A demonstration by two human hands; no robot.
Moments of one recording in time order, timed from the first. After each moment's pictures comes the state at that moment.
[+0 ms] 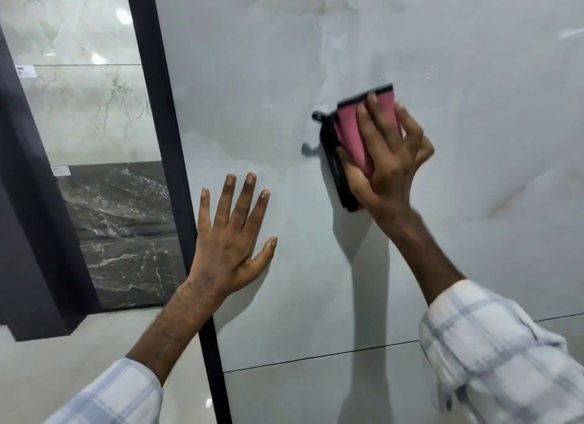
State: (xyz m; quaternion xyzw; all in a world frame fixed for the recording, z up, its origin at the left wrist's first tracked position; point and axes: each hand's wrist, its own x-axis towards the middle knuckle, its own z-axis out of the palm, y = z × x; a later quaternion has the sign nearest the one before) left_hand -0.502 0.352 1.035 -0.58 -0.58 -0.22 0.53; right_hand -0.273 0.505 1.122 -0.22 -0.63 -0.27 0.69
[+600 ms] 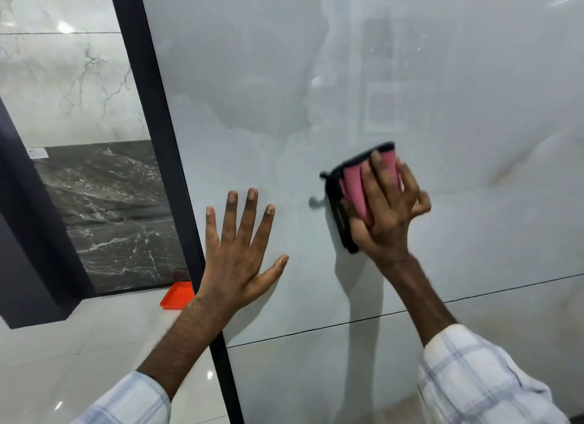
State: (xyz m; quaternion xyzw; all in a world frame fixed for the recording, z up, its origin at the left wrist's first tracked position) left_hand -0.497 0.351 0.967 -0.59 -0.60 -0.20 0.50; right_hand -0.266 0.496 1.000 -0.26 -0.68 -0.25 0.64
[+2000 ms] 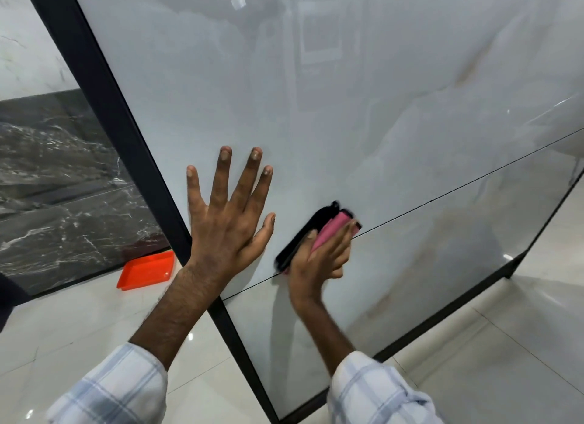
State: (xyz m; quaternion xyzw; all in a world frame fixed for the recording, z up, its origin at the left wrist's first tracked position) left_hand -0.506 0.349 0.930 -0.64 -0.53 -0.20 0.51; right_hand -0.398 0.401 0.808 -0.63 -0.39 0.21 0.64
